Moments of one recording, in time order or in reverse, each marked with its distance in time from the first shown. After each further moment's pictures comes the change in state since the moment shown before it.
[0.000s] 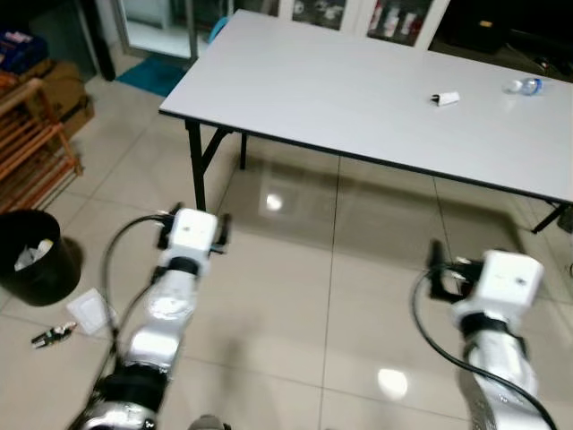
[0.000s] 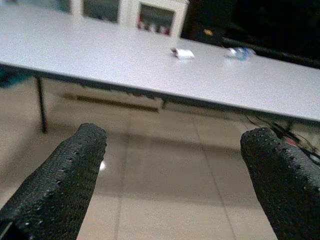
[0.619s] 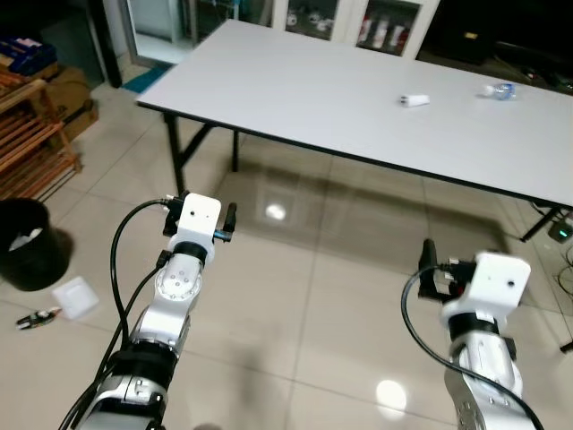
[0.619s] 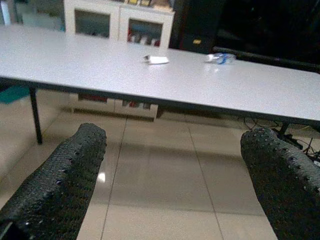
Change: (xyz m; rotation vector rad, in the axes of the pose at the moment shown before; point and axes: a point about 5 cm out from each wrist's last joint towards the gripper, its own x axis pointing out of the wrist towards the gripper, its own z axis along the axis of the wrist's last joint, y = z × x) left arm 0.019 -0.012 0.011 -0.018 0.002 -0.049; right arm -0.001 0.008 -0.001 0.026 -0.017 -0.018
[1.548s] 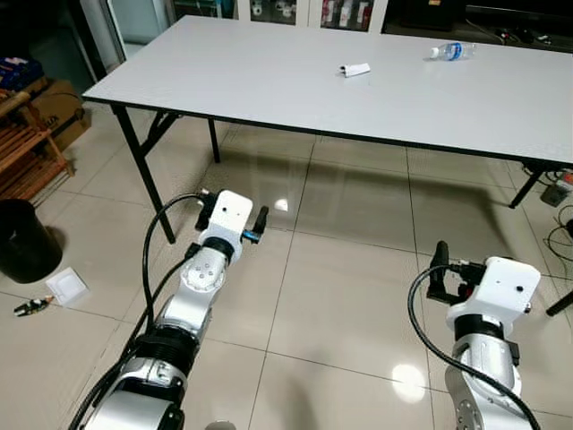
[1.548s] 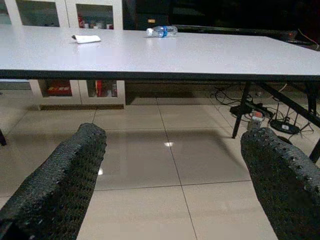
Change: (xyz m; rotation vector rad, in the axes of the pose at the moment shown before) left arm 0.012 -0.028 0.011 -0.017 -0.007 -0.149; right arm -0.001 -0.008 -0.010 0.013 0.010 -0.090
